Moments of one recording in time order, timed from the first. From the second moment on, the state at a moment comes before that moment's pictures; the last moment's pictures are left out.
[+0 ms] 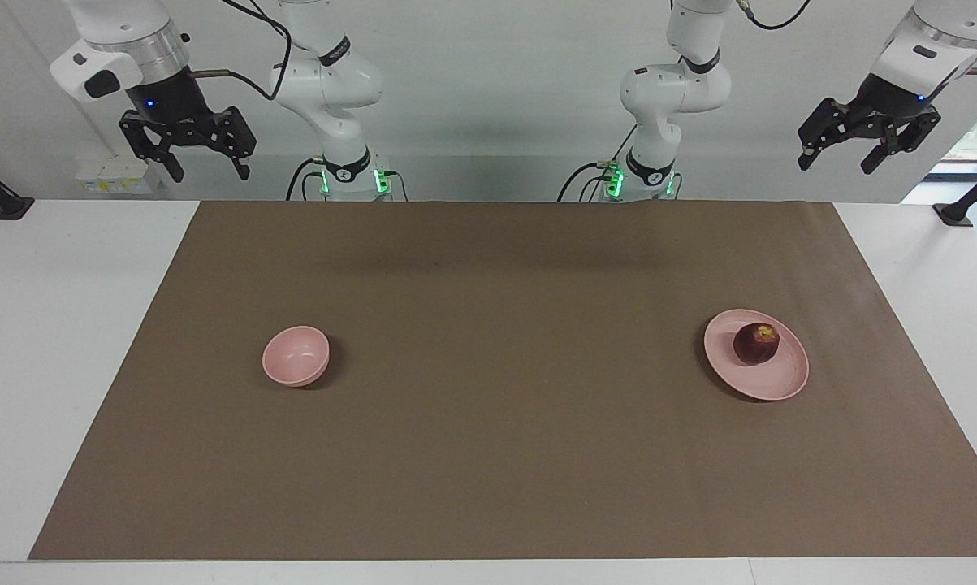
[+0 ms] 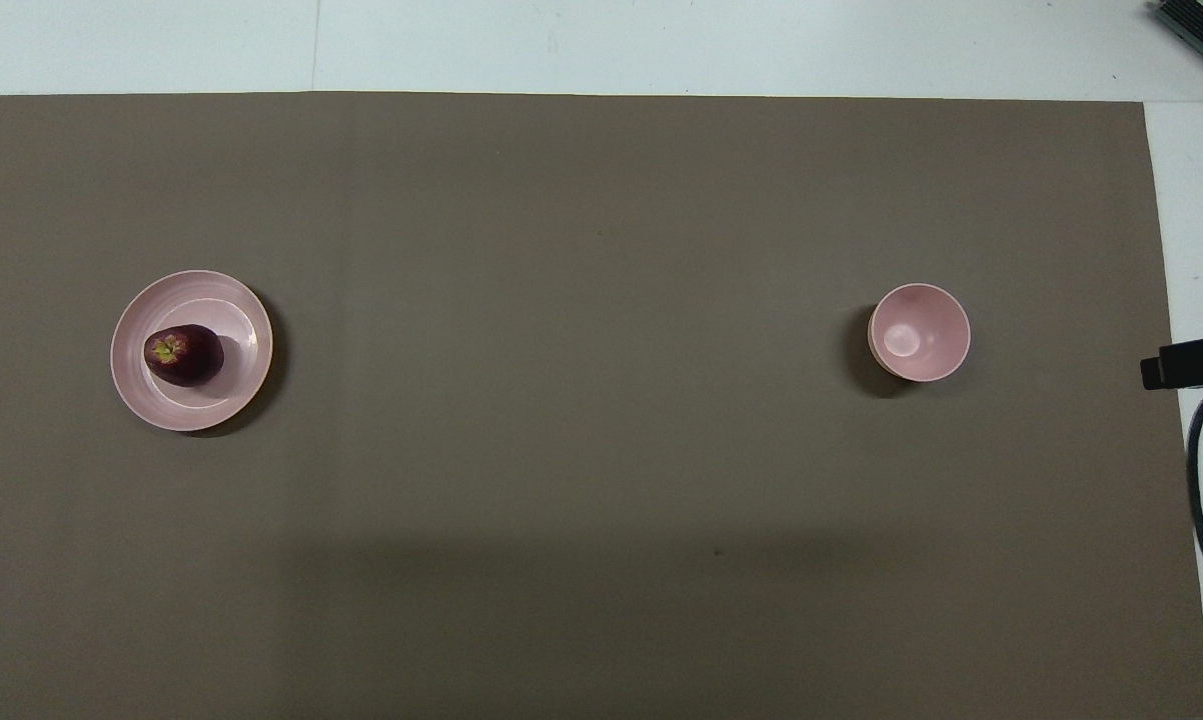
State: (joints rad) left arm 0.01 -0.05 0.03 -1.42 -0.02 1.34 0.15; right arm 0.06 -0.09 -0.12 -1.55 -0.01 1.46 -0.08
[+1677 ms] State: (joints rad) left arm 0.01 -0.05 0.04 -1.48 -0.02 1.48 0.15; right arm 0.06 -0.09 -0.09 -1.60 0.00 1.46 -0.08
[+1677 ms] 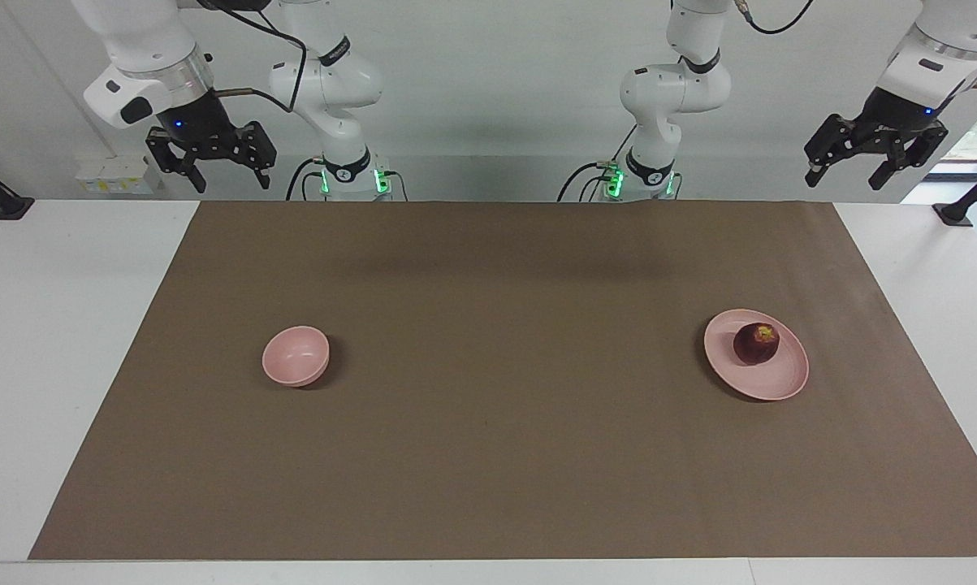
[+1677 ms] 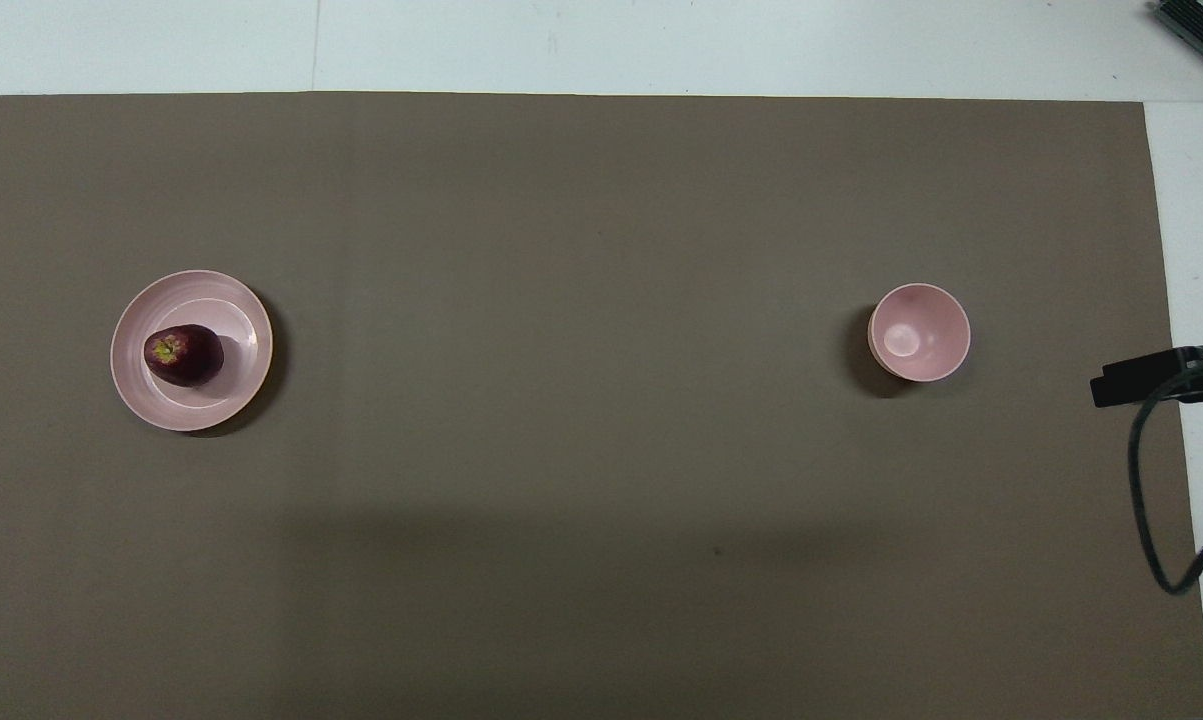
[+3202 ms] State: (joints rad) left arm 0.02 -0.01 0.05 -1.87 -0.02 1.95 0.15; right arm 0.16 -0.09 -0.08 -1.77 0.04 1.67 -0.05
